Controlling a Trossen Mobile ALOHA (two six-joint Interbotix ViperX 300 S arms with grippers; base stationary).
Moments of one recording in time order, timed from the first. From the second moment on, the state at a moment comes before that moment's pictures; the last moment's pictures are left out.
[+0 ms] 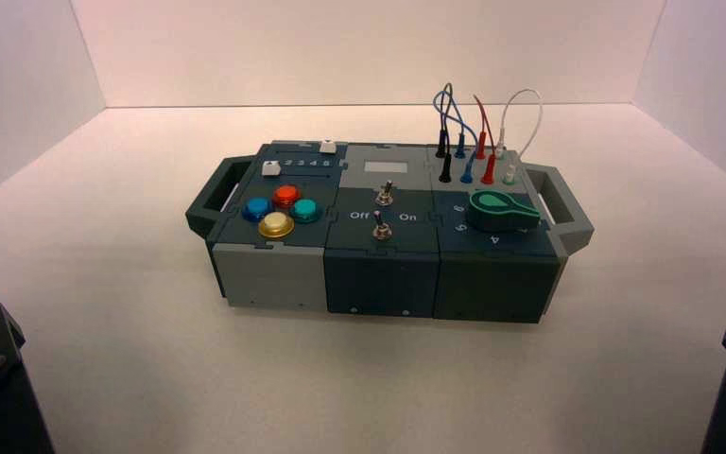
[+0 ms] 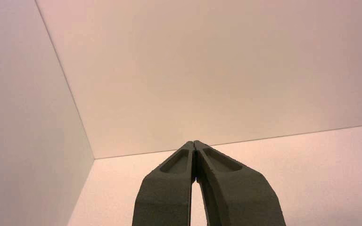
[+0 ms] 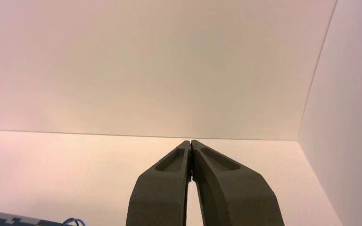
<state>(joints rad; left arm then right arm) -0.10 -0.75 1.20 -0.12 -0.33 0.21 0.10 -0.88 1.24 0.02 -0.24 0.02</state>
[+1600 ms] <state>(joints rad) -0.54 -0.56 0.80 -0.19 0.63 0.10 0.34 -0.84 0.96 0.14 0.82 0.01</state>
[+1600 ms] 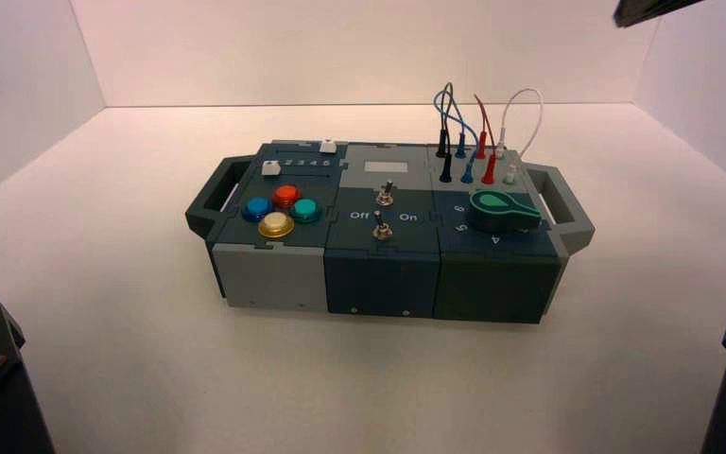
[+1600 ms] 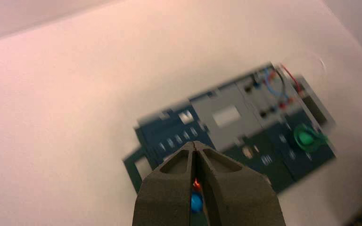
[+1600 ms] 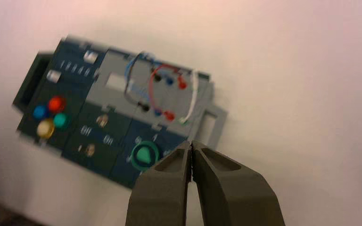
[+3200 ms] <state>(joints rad) -0.66 -0.37 0.75 -0.47 0.65 0.11 0.55 -0.35 0.98 0.08 0.51 0.25</state>
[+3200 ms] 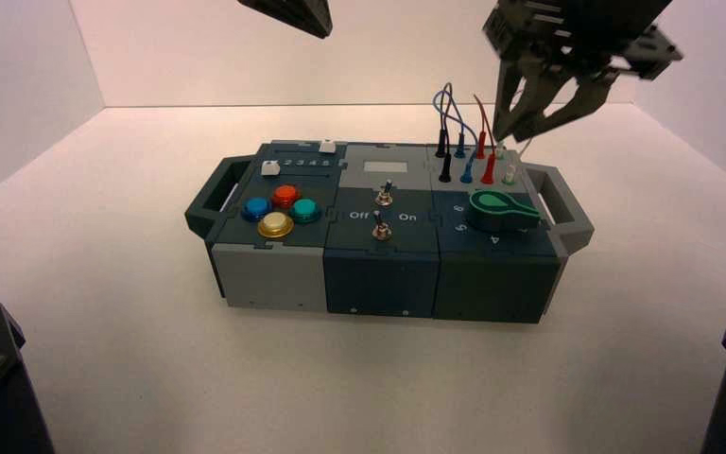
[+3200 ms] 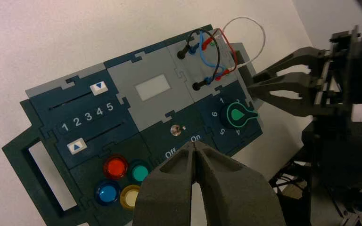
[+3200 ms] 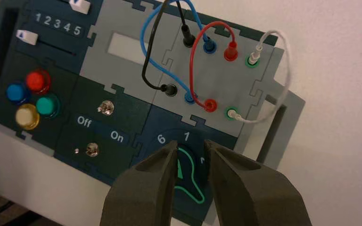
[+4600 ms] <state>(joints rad) -0.66 -0.36 0.74 -0.47 0.63 0.12 0.55 -0.03 0.84 0.04 0.40 0.24</state>
